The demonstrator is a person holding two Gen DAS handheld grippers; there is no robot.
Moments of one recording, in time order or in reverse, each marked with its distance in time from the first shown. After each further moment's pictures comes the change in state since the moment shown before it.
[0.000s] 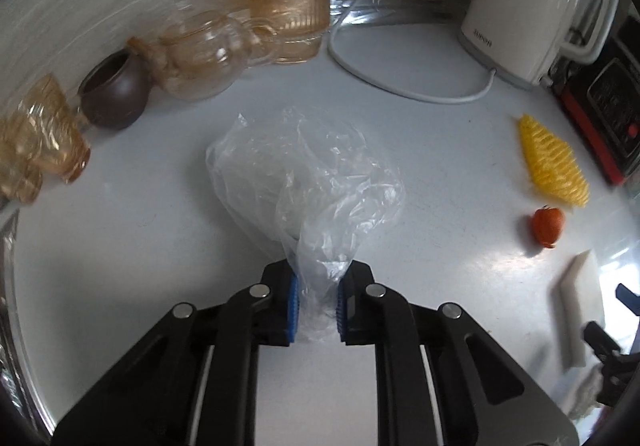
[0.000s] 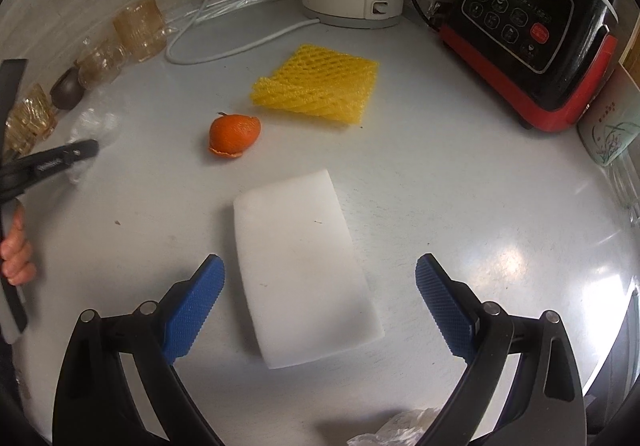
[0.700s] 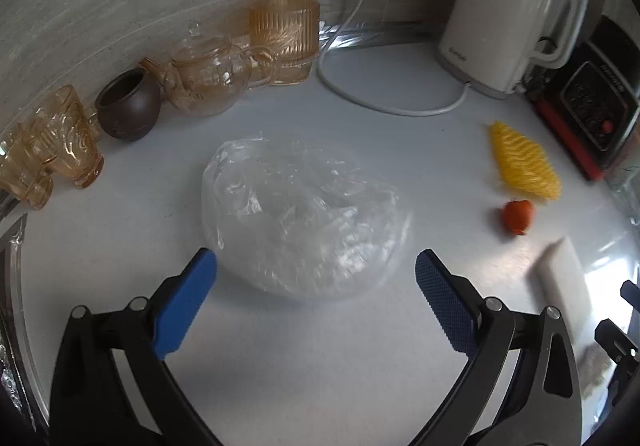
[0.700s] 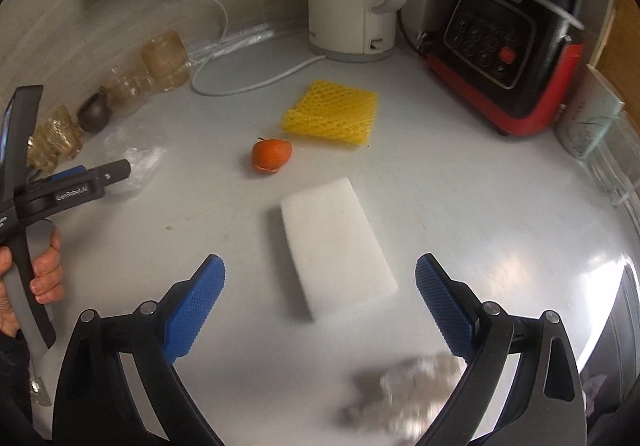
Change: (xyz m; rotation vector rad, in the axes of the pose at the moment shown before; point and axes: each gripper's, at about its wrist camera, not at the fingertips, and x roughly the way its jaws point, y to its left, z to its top) left arm -0.024 0.000 -0.011 0.045 -0.068 0.000; right arm -0.045 0.011 -0.013 0.057 -0.079 0.029
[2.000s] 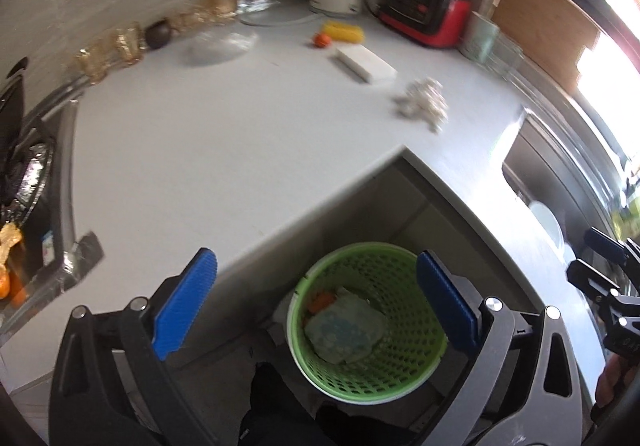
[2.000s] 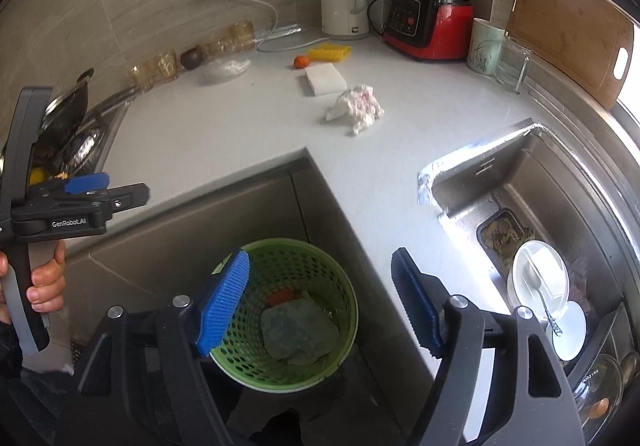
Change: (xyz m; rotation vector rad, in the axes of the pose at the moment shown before) left arm -0.272 -0.086 -0.306 0.086 -0.004 -0.113; right arm -0.258 -0.044 -0.297 -0.025 -0.114 0.073
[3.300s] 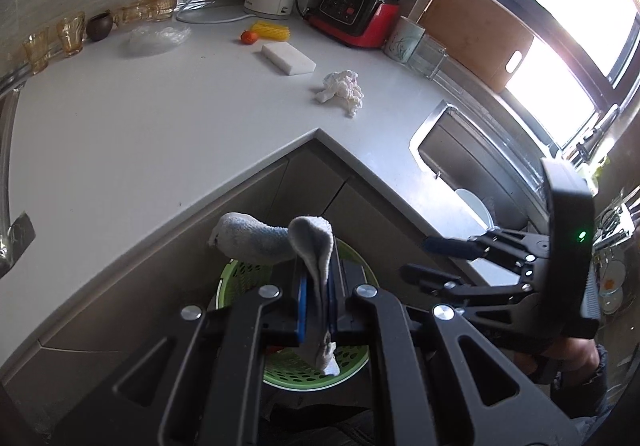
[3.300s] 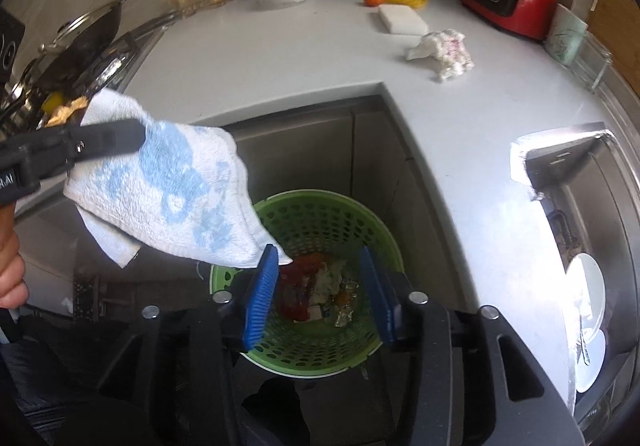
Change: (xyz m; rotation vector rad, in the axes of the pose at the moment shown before) left arm -0.008 -0.020 -0.043 0.047 -0.026 -0.311; right arm 0.062 0.040 -0.030 -0.171 0.167 0.095
